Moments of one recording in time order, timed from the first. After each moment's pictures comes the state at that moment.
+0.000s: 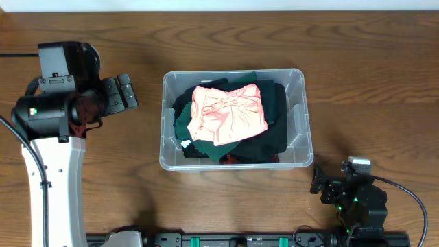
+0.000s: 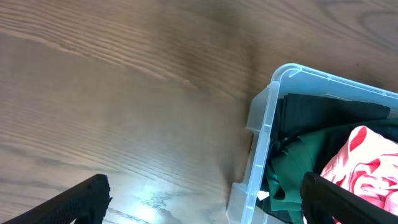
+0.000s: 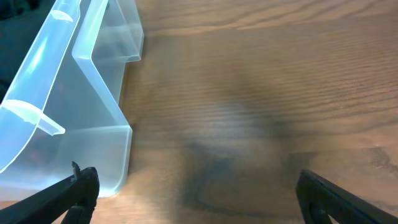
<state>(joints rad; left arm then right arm) 0.09 1.33 1.55 -1.23 0.02 -0.20 0.00 0.01 0.18 -0.74 -0.03 0.15</state>
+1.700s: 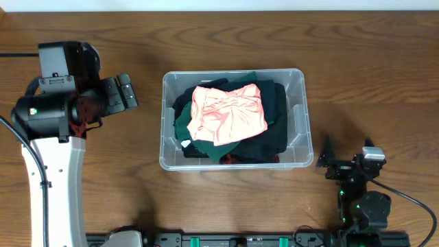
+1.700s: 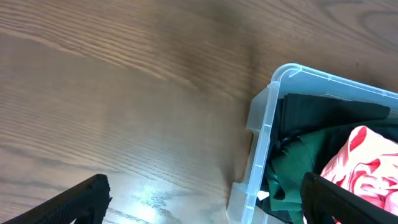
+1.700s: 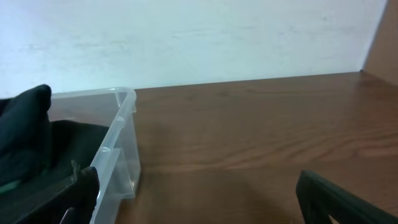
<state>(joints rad) 0.09 1.33 1.55 -1.23 0.02 -0.20 0.00 0.01 0.01 -0.07 0.05 0.12</state>
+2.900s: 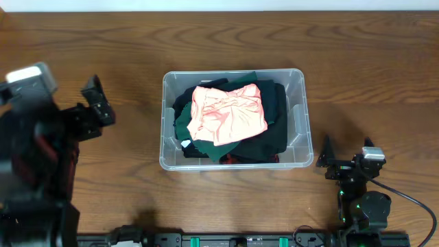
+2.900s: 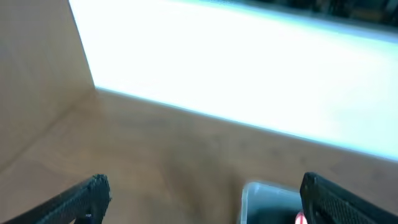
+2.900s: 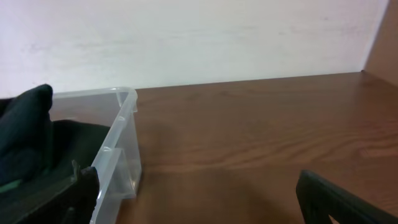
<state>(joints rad) 0.08 0.88 1.45 -0.87 -0.08 -0.17 0.00 0.01 0.01 -0.07 0.04 0.12</state>
